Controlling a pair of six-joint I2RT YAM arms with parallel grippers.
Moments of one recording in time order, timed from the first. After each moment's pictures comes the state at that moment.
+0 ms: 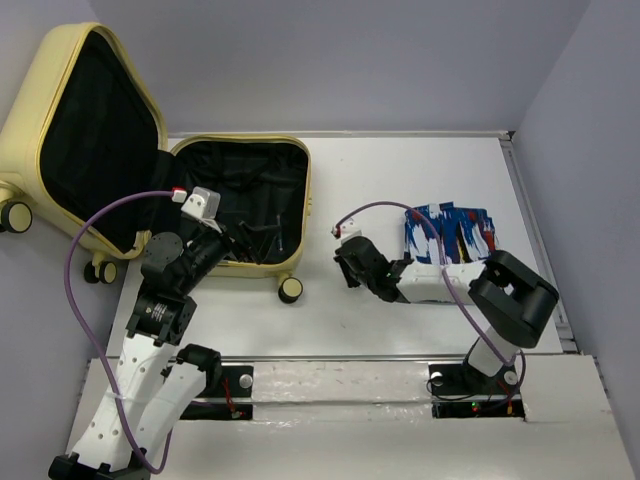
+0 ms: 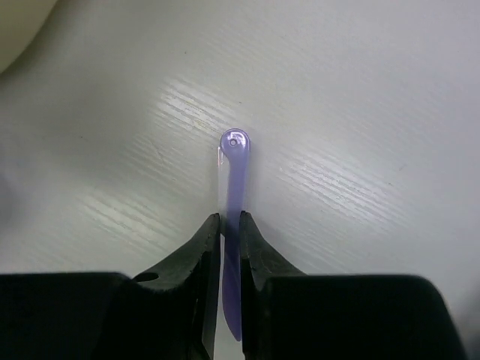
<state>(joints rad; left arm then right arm) -0.30 0.60 0.72 -0.11 0.36 -0.33 0.90 1.67 0.79 0.14 0.32 0.25</state>
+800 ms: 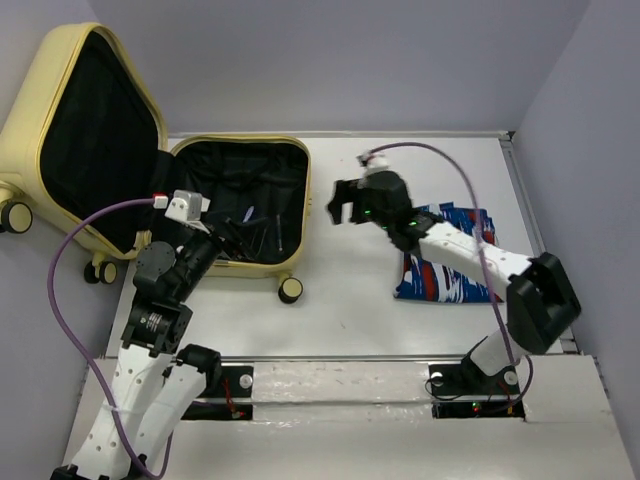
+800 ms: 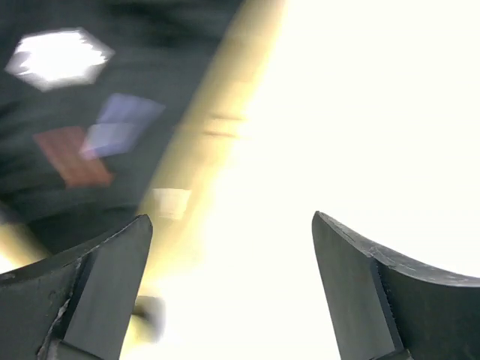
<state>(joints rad) -0.29 0.55 0.72 -0.11 0.23 -0.39 0.75 1.61 1.18 0.07 0.11 0.35</state>
